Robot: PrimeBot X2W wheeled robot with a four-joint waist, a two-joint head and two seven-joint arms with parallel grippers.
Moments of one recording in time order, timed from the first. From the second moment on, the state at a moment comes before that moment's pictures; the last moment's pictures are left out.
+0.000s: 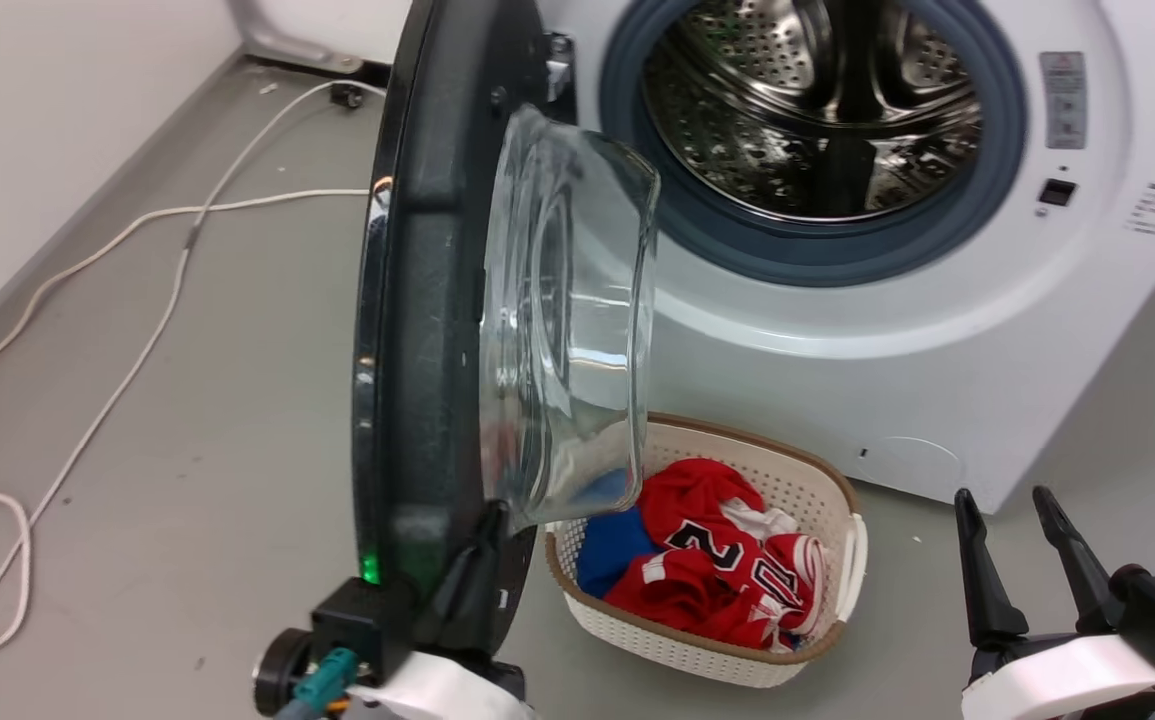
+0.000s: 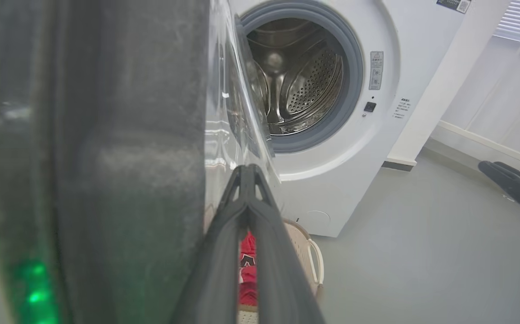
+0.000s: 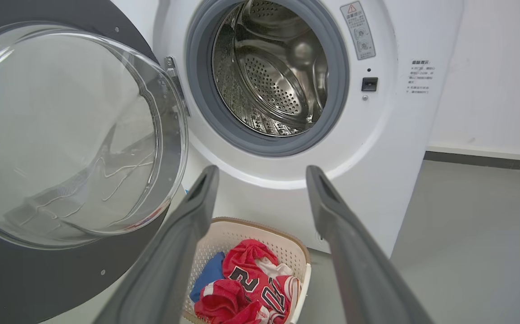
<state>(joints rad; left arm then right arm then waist) -0.11 0.35 -0.68 -0.09 -0.60 0.38 -0.21 0.06 -0.10 -0.02 0.04 0.20 0.13 -0.15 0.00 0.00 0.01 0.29</state>
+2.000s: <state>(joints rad) -0.07 0.34 0.09 0.22 -0.47 0.08 -0.26 0.01 -0.12 0.00 0.06 0.20 0.13 -0.16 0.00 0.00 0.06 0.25</state>
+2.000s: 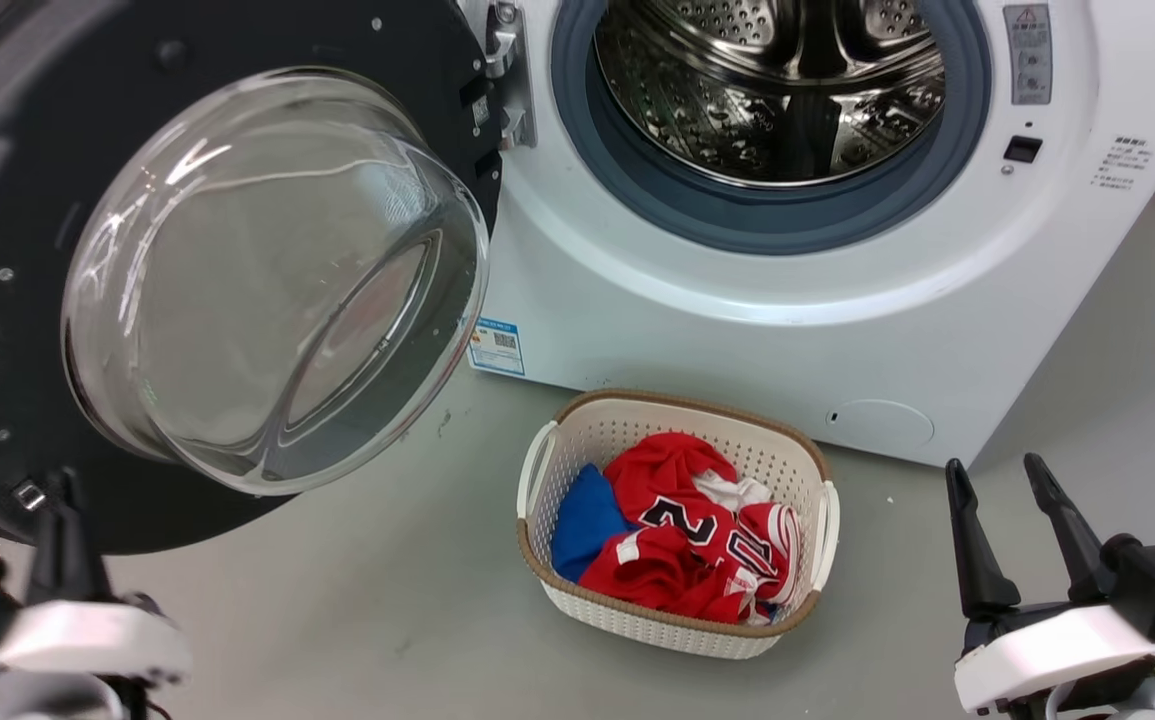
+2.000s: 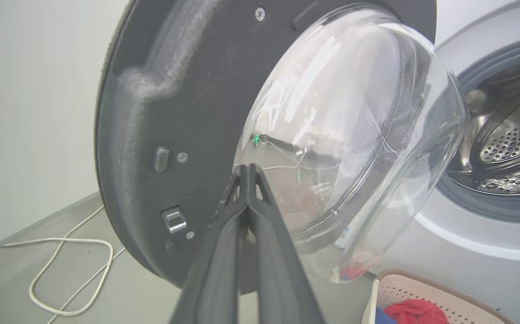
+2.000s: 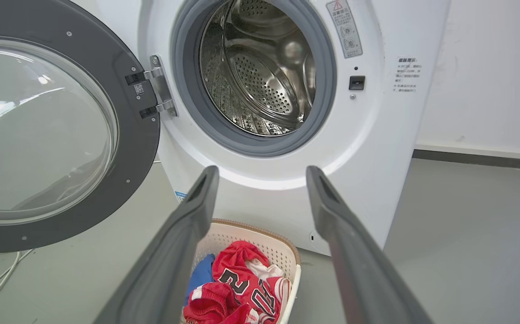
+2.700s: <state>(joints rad) 0.02 0.19 -0.20 0.09 -0.36 0.04 -0.21 0.02 -0.09 0.03 0.07 0.17 0.13 -0.16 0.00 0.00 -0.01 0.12</state>
